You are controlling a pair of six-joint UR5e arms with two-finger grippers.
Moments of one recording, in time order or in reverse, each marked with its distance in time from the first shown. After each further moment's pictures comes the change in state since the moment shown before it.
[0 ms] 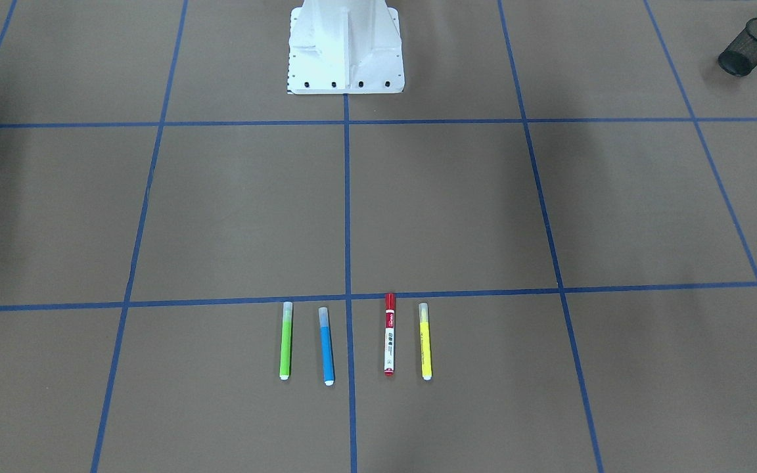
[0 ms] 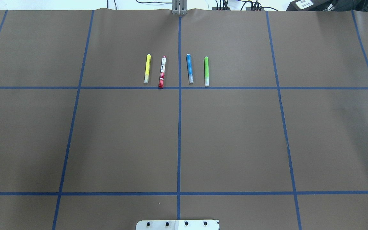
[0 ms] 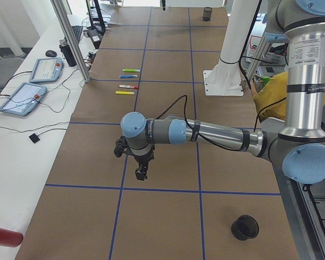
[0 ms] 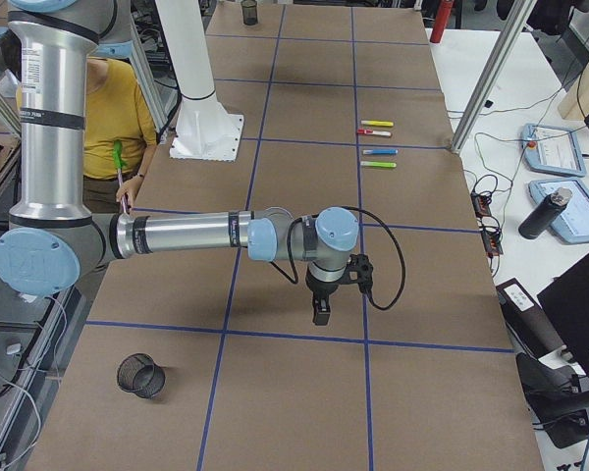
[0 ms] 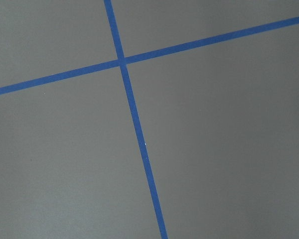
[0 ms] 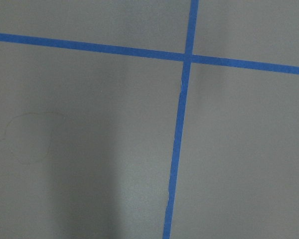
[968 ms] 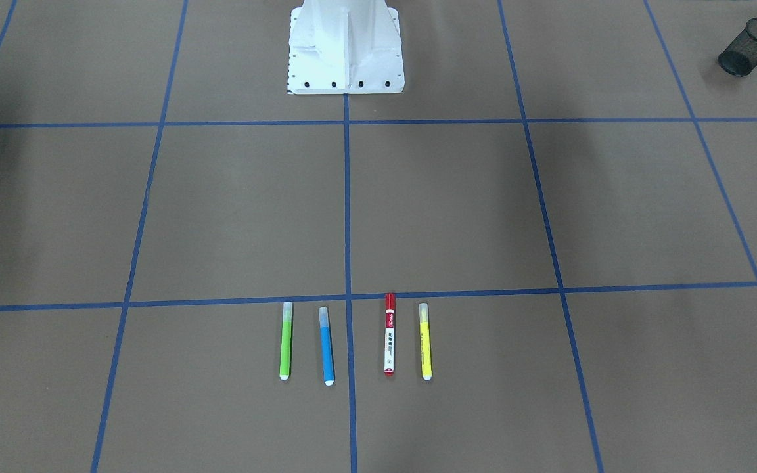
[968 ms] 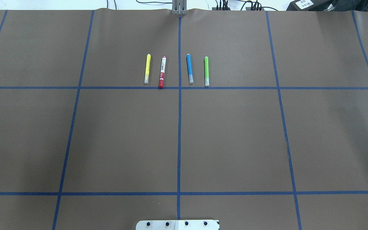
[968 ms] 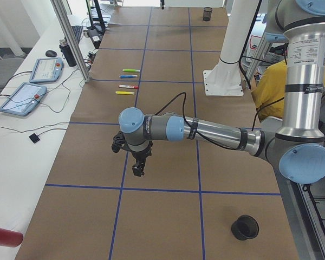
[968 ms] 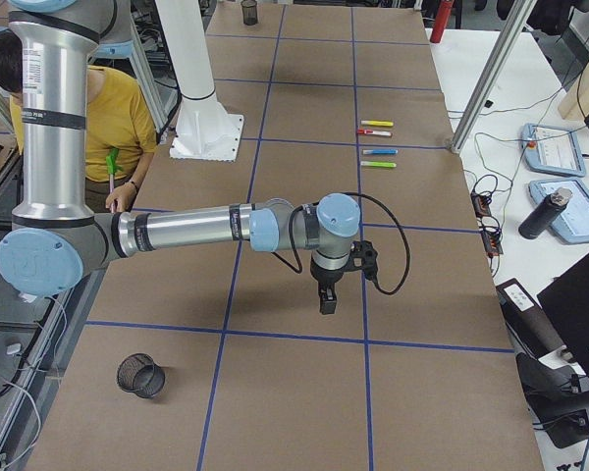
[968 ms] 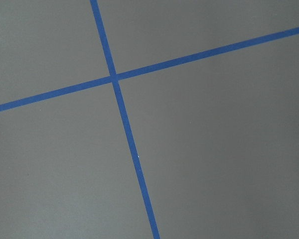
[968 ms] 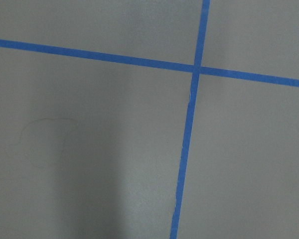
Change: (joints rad) left arm 0.001 -0.021 -0.017 -0.003 -0.010 -0.006; right arm 0.000 0.013 0.048 0.027 0.004 -0.002
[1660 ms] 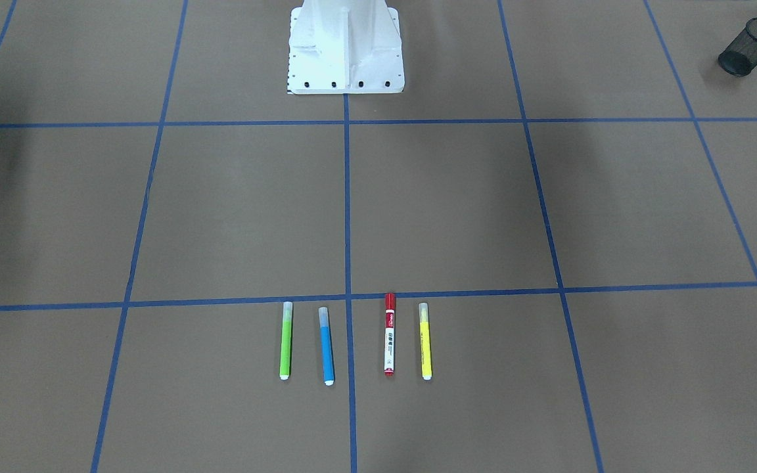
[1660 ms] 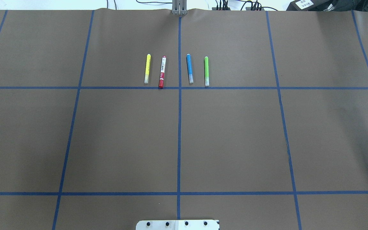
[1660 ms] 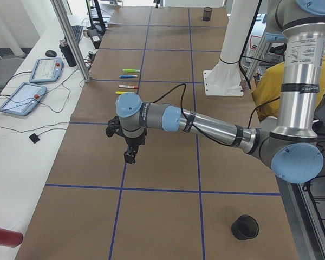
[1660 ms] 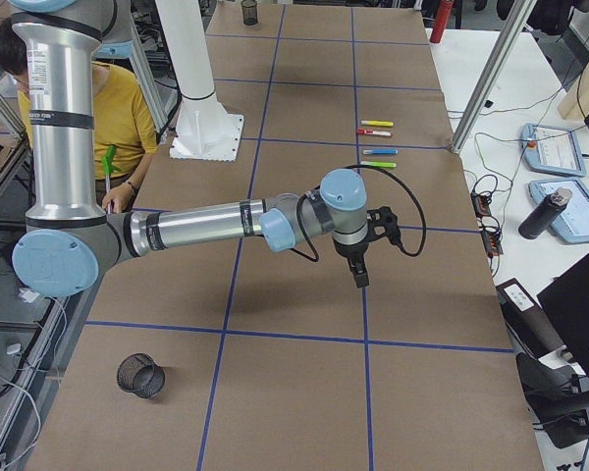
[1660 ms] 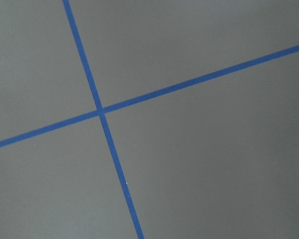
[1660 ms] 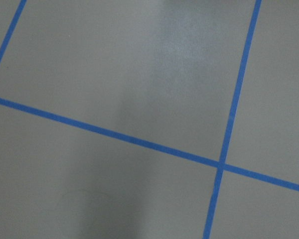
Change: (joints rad) left arm 0.013 -0.078 -0.017 -0.166 -0.001 -0.005; right arm -0.001 0.086 -0.032 0.306 0.030 0.178
